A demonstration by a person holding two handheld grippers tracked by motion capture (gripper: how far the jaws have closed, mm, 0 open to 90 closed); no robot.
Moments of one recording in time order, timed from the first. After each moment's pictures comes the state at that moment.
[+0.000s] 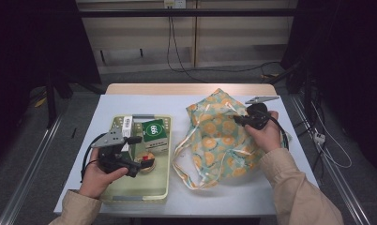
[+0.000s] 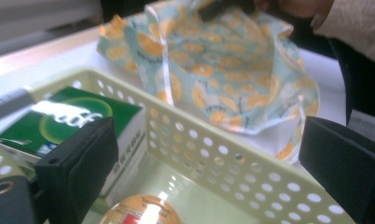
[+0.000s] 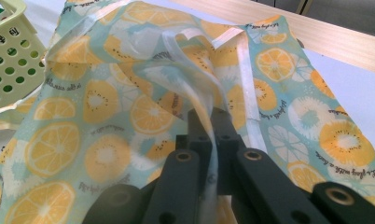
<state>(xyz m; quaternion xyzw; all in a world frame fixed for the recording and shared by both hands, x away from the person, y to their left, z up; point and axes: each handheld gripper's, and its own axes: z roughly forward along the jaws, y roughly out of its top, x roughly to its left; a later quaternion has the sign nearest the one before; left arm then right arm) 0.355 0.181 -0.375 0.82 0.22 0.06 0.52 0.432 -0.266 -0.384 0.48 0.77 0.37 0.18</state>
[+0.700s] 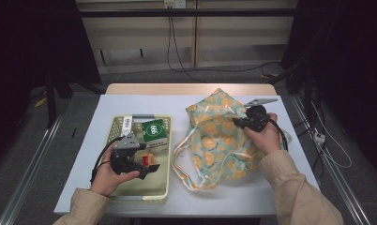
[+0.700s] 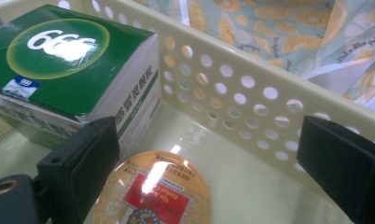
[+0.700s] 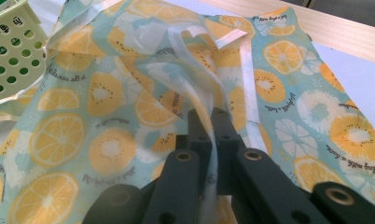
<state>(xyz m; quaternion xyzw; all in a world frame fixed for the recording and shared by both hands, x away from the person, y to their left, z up) 0.366 0.165 -0.410 0.86 0.24 0.06 0.44 0.428 -0.264 -0.389 0.47 0.78 0.37 0.18</state>
